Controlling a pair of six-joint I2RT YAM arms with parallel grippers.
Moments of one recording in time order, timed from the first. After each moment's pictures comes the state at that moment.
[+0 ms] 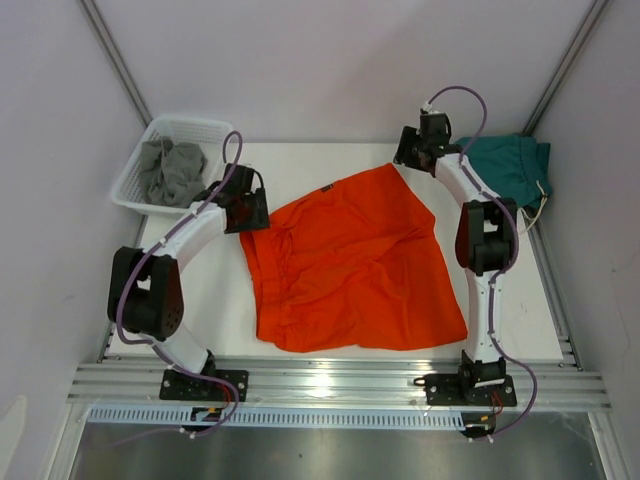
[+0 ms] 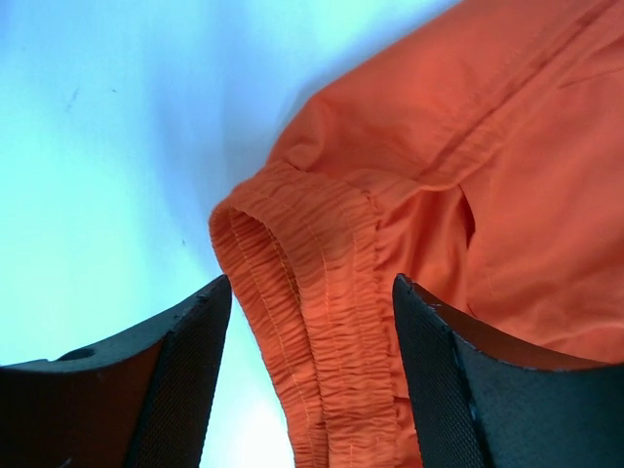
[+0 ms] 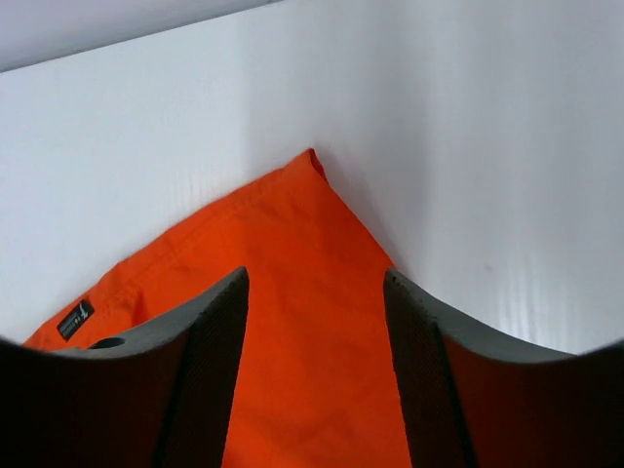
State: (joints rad) left arm -0.25 1.63 1.20 -0.54 -0.13 -0.35; right arm 0.16 2.29 2.00 -0.35 -0.03 0.35
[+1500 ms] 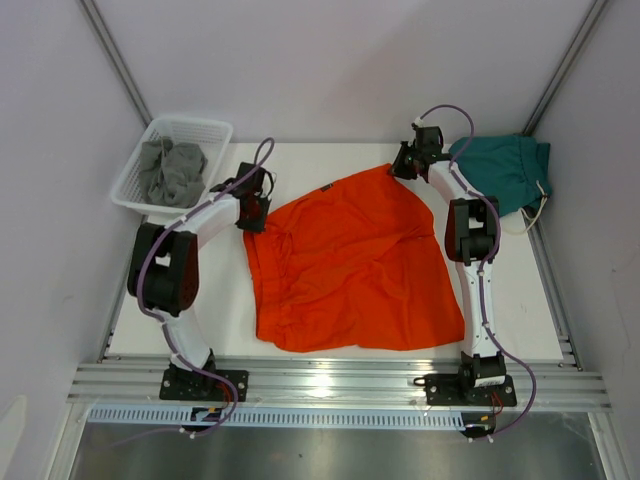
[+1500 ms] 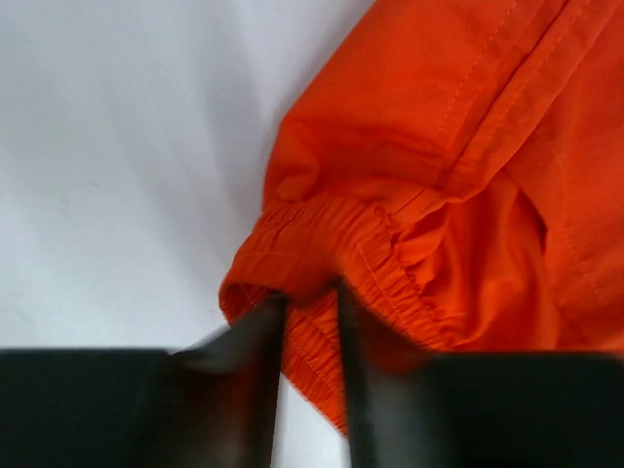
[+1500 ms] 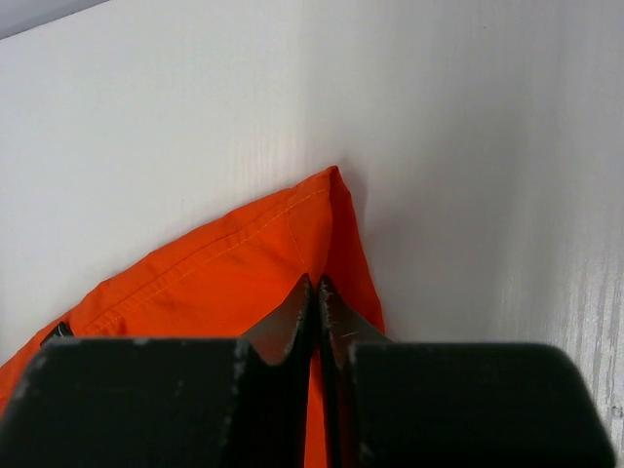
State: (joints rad) left arm -0.27 1.81 1.29 -0.54 -0.12 0.00; right arm 0.13 2.58 2.22 -0.33 -0.28 0.42
